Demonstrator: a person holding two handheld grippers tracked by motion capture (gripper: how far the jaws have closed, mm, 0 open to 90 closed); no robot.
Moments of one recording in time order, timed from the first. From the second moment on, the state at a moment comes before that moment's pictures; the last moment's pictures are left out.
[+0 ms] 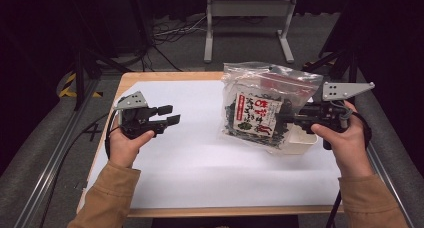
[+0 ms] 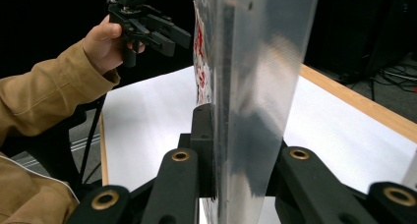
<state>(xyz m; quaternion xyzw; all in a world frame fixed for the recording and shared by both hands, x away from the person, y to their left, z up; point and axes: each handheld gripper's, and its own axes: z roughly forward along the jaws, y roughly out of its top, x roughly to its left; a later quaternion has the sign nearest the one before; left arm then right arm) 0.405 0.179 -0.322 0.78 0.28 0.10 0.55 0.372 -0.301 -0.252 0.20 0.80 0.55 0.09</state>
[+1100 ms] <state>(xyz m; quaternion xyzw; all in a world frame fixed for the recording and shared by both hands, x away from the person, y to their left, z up) 0.417 0.195 -0.342 0.78 0.31 0.11 0.53 0.379 -0.339 -0.220 0.23 0.80 0.52 0.18</state>
